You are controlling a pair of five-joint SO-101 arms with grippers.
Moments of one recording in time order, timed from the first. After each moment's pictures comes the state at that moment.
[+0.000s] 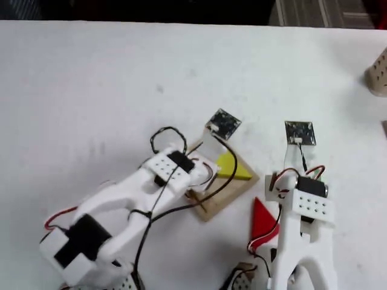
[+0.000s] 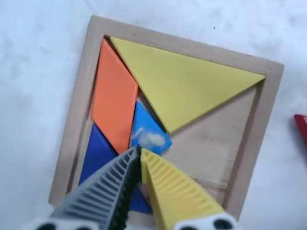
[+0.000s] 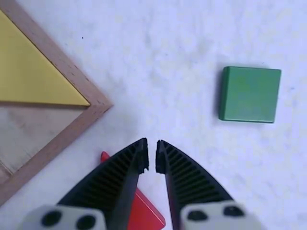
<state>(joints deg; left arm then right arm) 33.6 -2.1 38.3 41.2 7.3 12.2 -41.0 64.4 54.6 16.0</state>
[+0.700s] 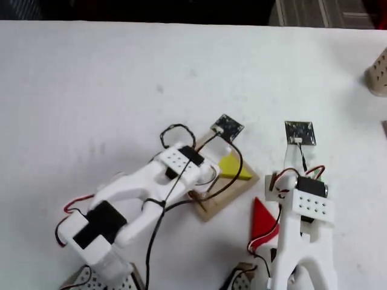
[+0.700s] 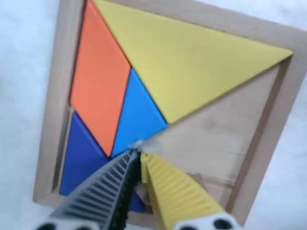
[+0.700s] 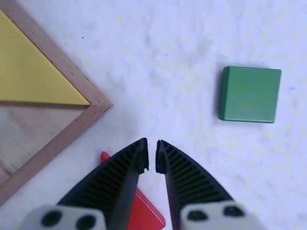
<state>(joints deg) 34.3 8.8 30.8 47.2 7.4 12.1 -41.0 64.4 54.6 16.0</state>
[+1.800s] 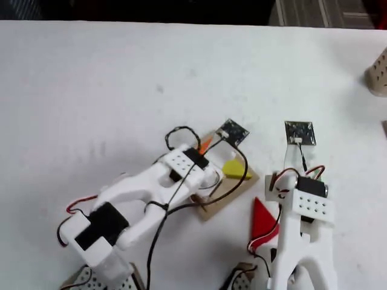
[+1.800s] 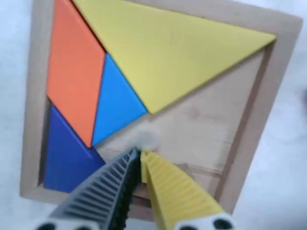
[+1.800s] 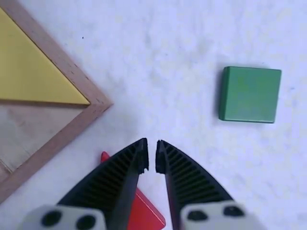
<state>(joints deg) 36.4 8.8 30.2 50.1 7.3 12.2 -41.0 64.4 54.6 16.0</state>
